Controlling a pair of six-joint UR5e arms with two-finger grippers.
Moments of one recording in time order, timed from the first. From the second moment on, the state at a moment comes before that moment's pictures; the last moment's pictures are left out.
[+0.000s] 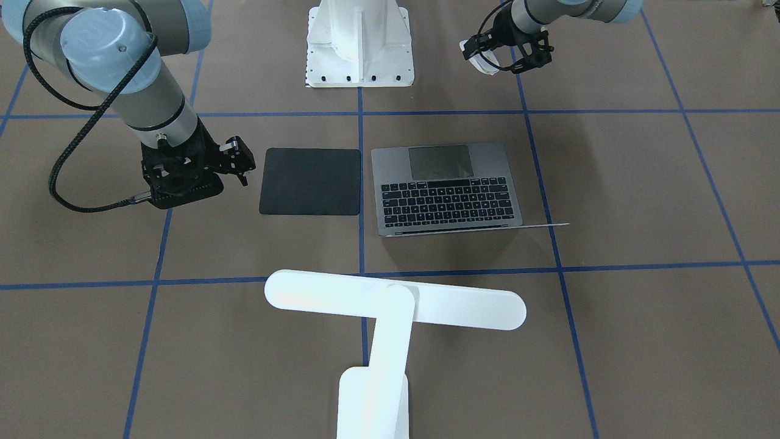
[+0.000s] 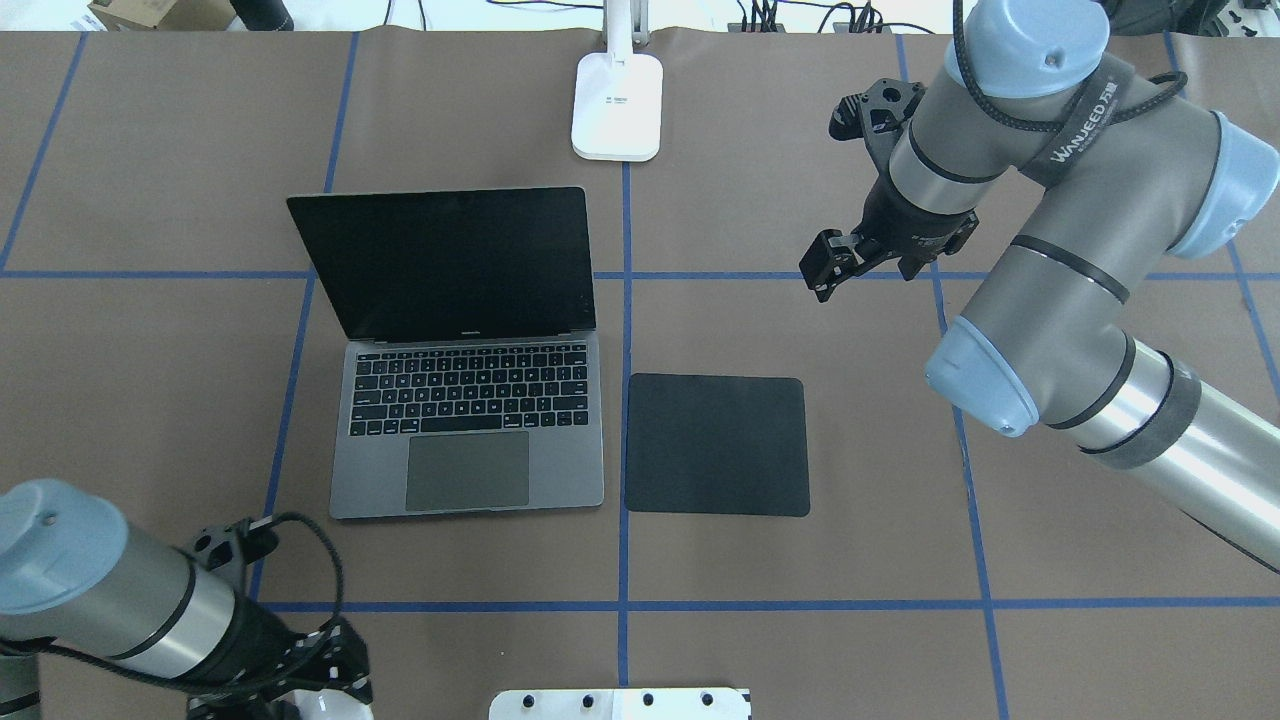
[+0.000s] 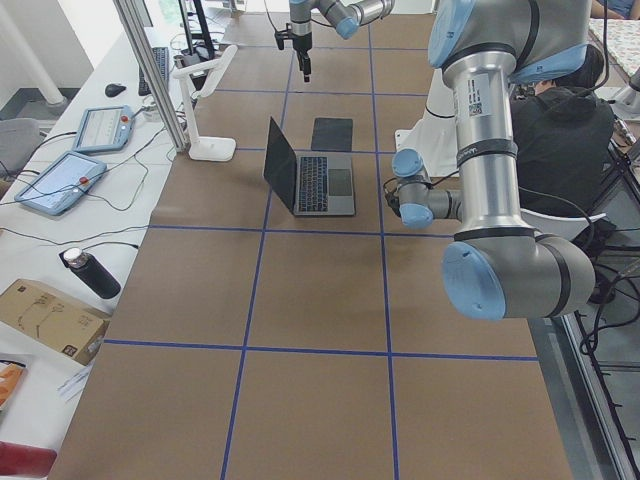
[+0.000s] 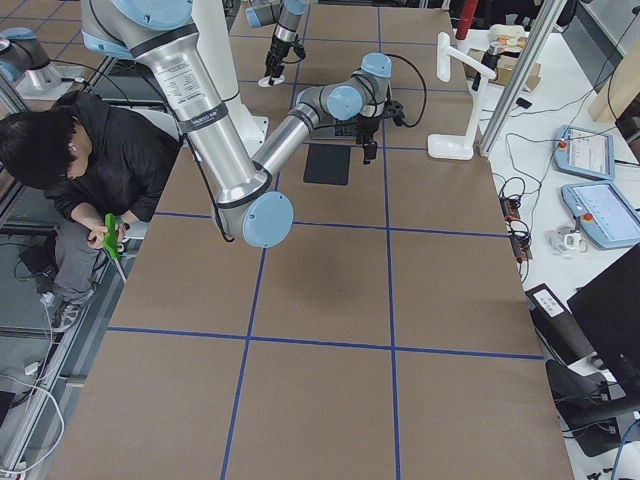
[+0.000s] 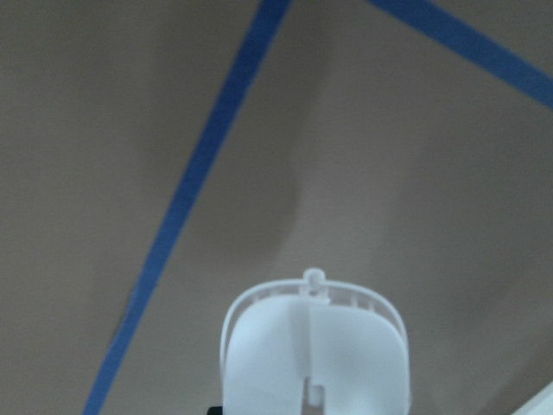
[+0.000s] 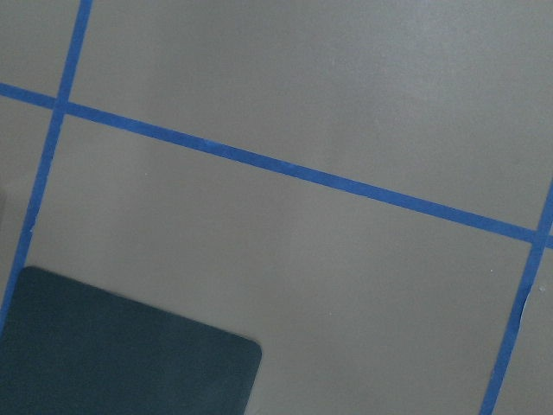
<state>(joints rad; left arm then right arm) -0.30 -1.59 -2.12 -2.05 -2.20 -1.90 0.82 -1.04 1.84 -1.77 2.13 0.66</state>
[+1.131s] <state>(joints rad) -0.38 -2.44 -1.63 -1.61 -2.03 -1.66 1.03 -1.21 1.85 -1.78 2.20 0.66</state>
